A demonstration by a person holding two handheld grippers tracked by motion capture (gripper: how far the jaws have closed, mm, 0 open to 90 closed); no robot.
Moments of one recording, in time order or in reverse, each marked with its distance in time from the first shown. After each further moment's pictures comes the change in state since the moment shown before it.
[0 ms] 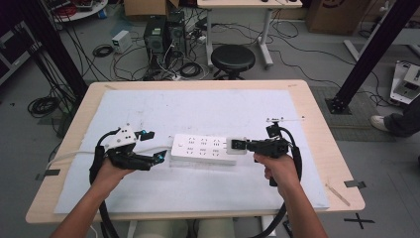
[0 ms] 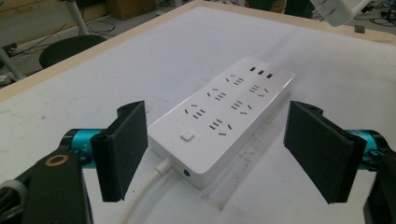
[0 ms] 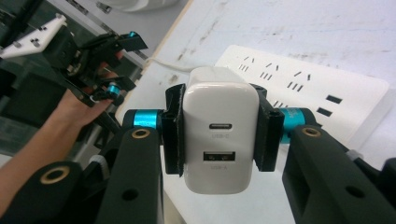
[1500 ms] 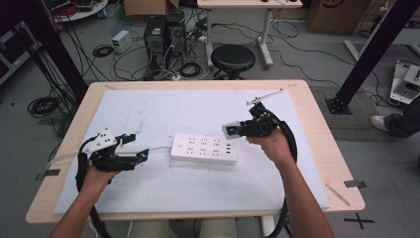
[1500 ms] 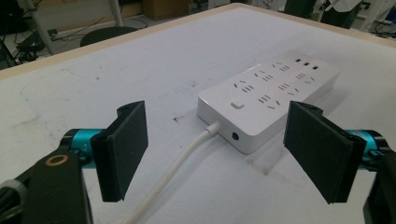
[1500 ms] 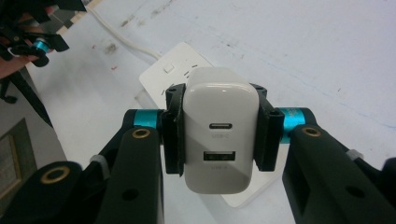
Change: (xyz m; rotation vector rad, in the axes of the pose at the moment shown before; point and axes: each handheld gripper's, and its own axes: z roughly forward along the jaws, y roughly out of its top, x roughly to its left) left arm 0.030 -0.040 -0.024 -0.038 0.108 -0.100; right arm 0.003 0.061 0.029 0.182 -0.218 -0.324
